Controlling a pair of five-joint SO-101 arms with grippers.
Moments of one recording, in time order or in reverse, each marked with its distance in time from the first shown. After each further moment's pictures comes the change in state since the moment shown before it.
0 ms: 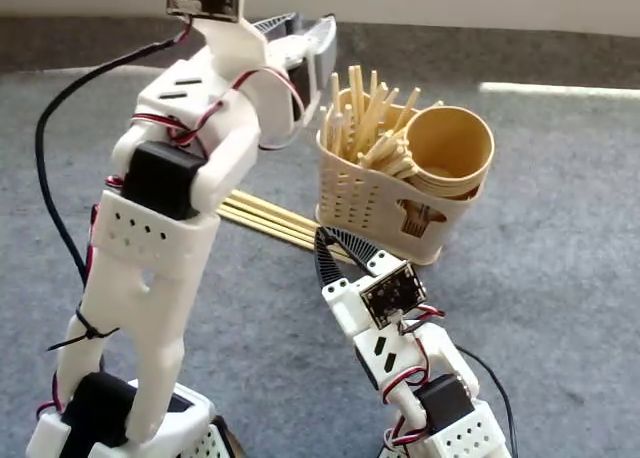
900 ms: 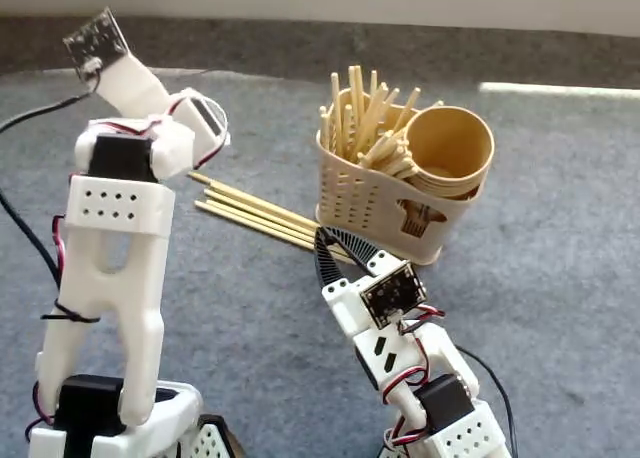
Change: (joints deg) left arm -17.7 -0.1 22.2 13.4 26.9; right arm 0.0 0.0 0.0 0.5 0.0
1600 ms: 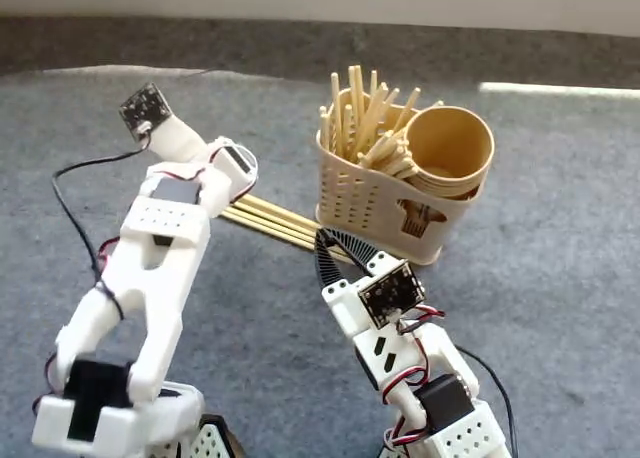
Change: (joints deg) left arm 3.1 9.3 26.5 -35.3 6.6; right arm 0.0 0.0 0.0 0.4 0.3
